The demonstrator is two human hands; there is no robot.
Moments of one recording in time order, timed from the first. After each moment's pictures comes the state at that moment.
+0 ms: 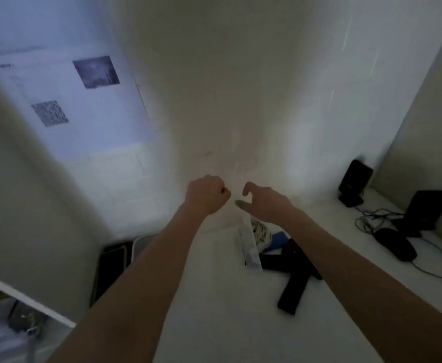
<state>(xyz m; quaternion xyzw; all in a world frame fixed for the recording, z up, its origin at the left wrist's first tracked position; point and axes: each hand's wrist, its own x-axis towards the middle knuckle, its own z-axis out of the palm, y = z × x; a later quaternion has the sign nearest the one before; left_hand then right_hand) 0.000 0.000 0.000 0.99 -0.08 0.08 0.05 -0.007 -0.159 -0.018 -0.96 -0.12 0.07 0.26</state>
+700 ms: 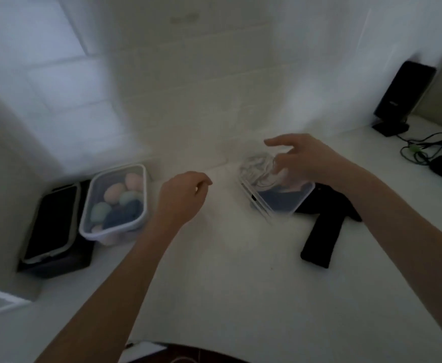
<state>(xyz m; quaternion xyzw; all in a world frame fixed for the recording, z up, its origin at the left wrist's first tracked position) -0.017 0.055 -0.234 0.97 -0.08 0.14 0.19 -0.006 -0.190 -0.157 -0.90 -0.06 0.05 0.43</state>
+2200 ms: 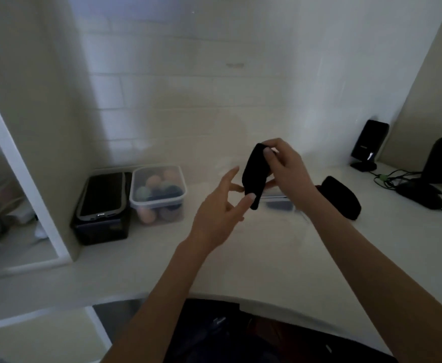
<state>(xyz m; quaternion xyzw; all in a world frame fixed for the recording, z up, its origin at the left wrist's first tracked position) -0.137 0.057 -0.237 0.82 -0.17 0.16 0.52 -0.095 -0.099 -0.177 -0.79 -0.20 -0.21 0.53</state>
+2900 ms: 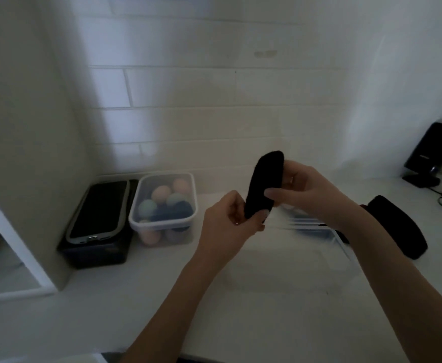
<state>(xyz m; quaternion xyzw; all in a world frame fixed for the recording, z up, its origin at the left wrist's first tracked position) -0.084 0.063 -0.252 0.73 -0.10 0.20 0.65 -0.050 -0.097 -0.179 -0.75 -0.32 0.03 0.58</state>
